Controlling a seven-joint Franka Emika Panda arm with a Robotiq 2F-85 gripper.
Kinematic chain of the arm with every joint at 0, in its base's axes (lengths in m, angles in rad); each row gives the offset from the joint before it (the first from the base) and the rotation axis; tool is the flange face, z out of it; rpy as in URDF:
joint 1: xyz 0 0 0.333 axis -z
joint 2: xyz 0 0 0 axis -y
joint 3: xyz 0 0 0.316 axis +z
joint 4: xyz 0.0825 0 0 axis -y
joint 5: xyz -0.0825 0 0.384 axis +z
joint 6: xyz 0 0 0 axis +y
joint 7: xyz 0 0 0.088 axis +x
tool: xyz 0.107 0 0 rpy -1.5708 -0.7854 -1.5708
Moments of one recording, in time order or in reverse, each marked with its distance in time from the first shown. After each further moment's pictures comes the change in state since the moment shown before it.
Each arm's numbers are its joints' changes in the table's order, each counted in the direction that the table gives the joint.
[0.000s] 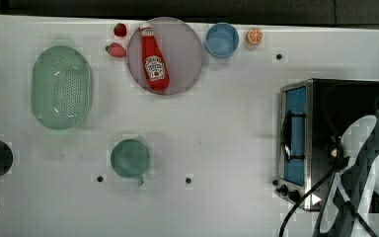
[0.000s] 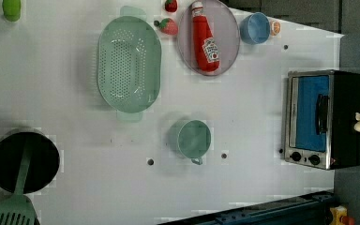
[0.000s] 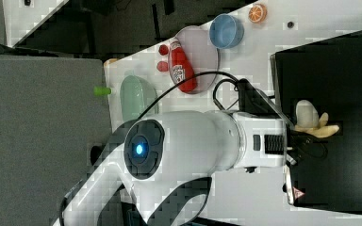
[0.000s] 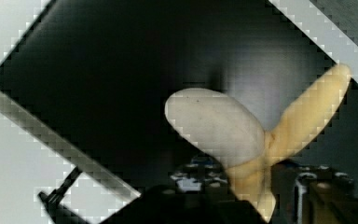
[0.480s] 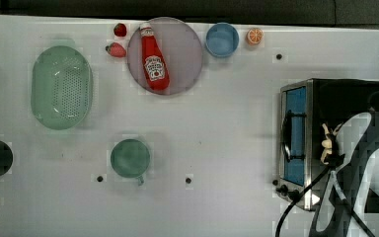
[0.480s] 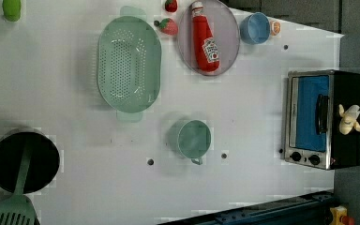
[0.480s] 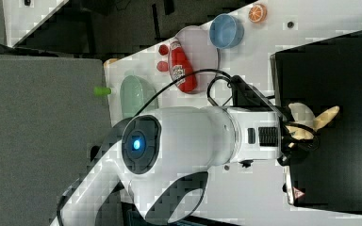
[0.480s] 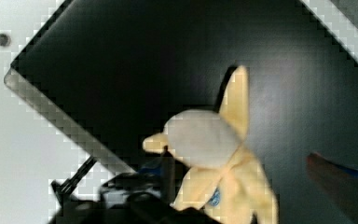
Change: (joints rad) arm 0.000 0.003 0.016 -0.001 -0.002 -0.003 -0.024
